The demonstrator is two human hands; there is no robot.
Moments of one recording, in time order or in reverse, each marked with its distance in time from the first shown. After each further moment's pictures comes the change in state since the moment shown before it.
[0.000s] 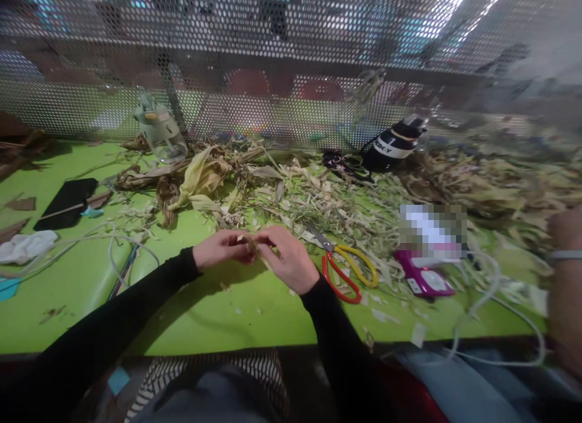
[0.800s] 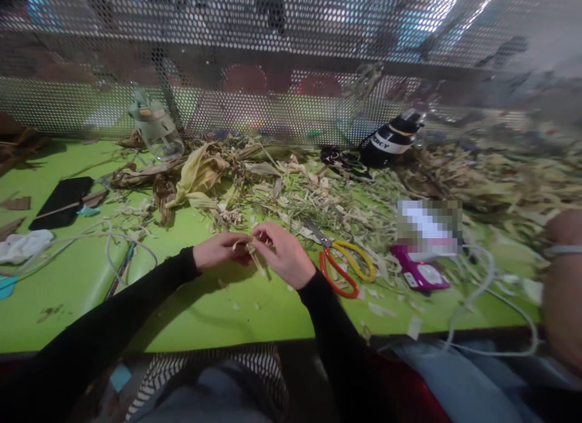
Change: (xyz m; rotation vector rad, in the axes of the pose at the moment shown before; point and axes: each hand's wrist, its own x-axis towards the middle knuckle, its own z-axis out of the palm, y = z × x) left_hand 0.000 -0.001 0.005 0.053 -0.024 -0.082; right_hand 0.001 0.001 0.000 0.030 -0.073 0.060
